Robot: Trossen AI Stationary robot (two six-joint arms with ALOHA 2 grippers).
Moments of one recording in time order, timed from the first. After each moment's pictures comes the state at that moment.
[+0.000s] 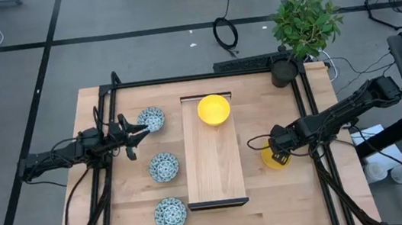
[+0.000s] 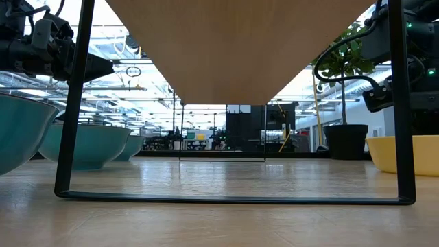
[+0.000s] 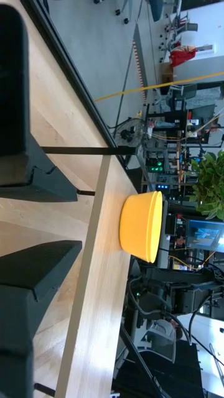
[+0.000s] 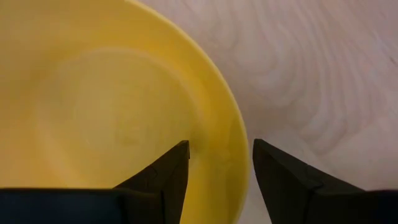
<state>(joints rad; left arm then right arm) 0.12 0.02 0.03 0.02 -0.13 -0.09 0.24 1.15 0.50 -0.86 0.07 0.99</state>
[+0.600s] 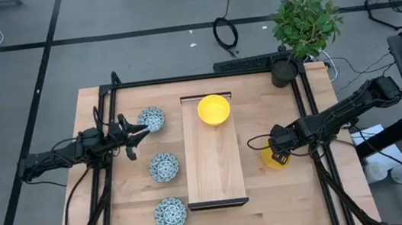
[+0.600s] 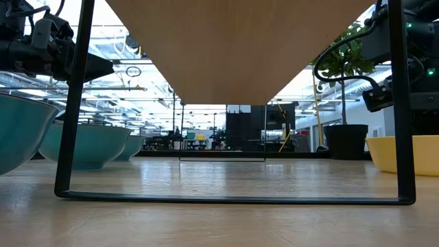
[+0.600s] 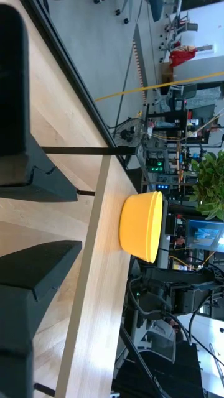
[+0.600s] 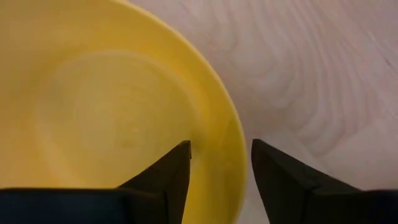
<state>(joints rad) 0.12 0.03 0.03 0.02 -0.13 -0.09 0.24 1.15 0.50 -0.86 0.08 0.99</state>
